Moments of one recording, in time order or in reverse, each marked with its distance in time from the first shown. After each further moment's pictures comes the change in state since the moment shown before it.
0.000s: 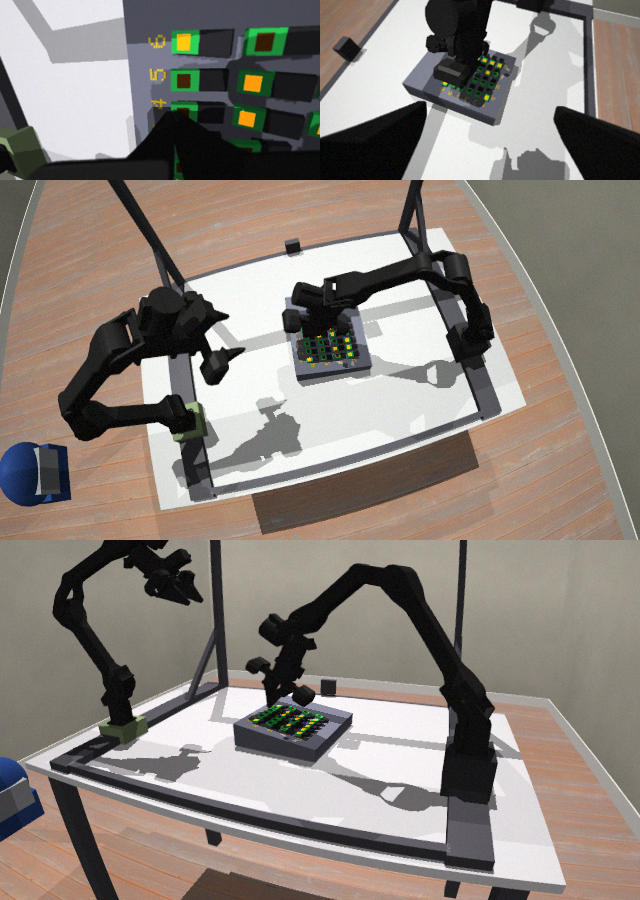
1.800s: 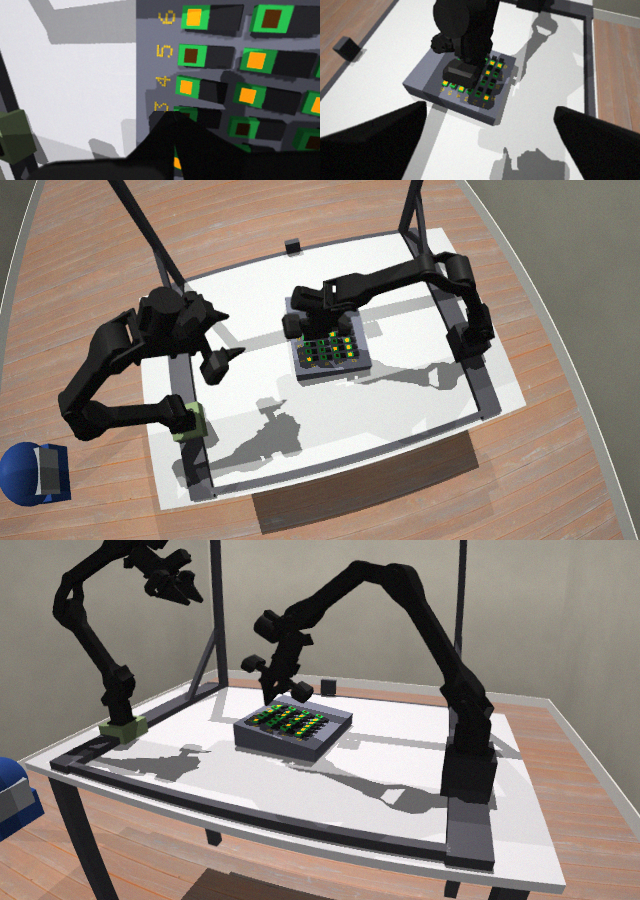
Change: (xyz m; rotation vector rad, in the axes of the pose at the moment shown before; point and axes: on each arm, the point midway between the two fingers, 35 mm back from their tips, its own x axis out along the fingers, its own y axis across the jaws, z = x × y) left arm -0.009 0.004 -0.015 -0.078 0.003 -0.020; right arm 0.000 0.000 0.000 0.000 0.000 0.000
